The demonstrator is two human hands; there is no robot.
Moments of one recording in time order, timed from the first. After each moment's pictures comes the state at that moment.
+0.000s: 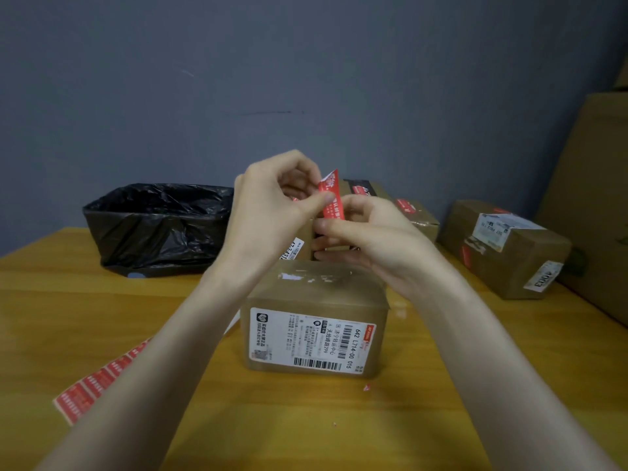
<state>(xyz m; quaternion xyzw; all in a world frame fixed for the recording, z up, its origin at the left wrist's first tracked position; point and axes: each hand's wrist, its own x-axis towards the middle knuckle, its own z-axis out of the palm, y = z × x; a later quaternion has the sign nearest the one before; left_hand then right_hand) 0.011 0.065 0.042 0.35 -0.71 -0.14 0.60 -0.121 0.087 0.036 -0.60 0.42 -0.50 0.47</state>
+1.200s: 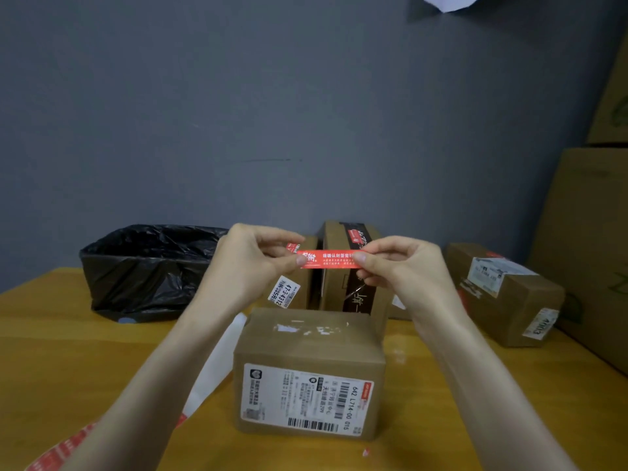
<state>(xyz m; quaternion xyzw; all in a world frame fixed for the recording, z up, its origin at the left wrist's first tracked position) 0.033 0.055 0.044 0.46 -0.69 -0.23 0.51 -0.150 0.082 0.043 -0.53 0.48 -0.61 0.33</state>
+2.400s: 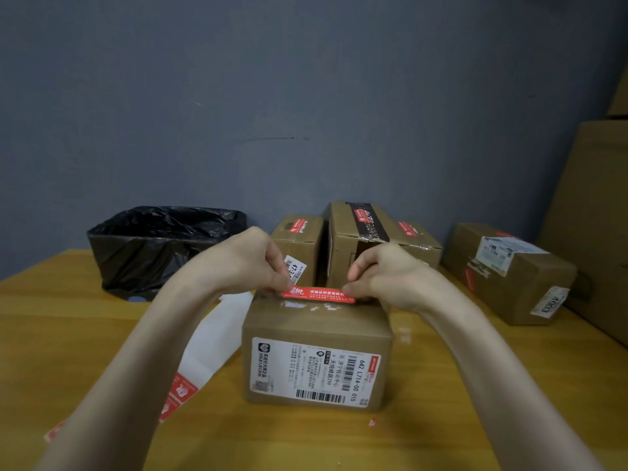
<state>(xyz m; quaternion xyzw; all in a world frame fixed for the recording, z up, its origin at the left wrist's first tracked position) 0.049 0.052 0.045 0.57 -0.76 -0.24 0.22 -0.143 0.075 0.033 -0.67 0.63 -0.28 0.27</state>
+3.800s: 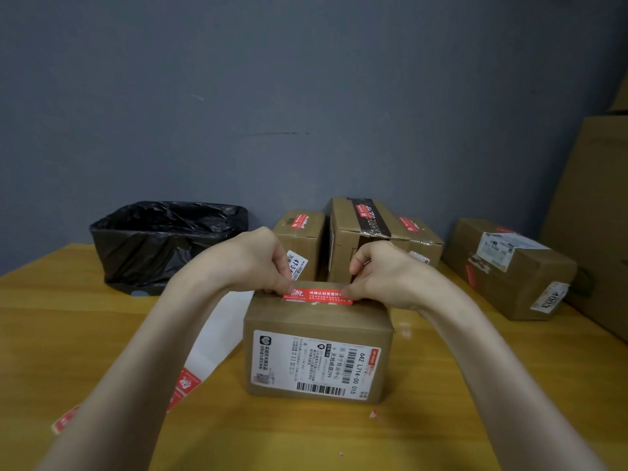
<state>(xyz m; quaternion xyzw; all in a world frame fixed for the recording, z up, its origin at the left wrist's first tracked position) 0.047 0.047 0.042 0.57 -0.78 -0.21 0.14 -0.138 0.074 0.032 -0.70 0.64 -0.22 0.22</state>
